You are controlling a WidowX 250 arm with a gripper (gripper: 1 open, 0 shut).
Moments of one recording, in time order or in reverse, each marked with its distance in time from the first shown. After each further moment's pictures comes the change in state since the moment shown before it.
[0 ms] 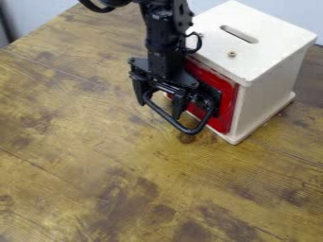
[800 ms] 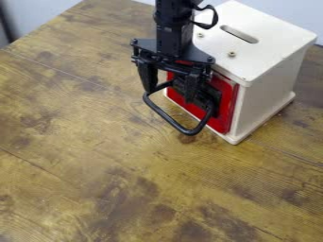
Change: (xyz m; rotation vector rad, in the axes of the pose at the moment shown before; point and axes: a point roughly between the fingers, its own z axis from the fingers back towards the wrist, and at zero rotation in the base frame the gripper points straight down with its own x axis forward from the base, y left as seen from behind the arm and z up) arm -0.003 -0.013 0.050 0.007 -0.052 0.143
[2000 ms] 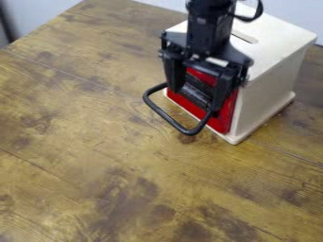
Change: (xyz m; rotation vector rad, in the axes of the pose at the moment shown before) arm -0.011 -0.043 0.037 -0.016 0.010 -0.146
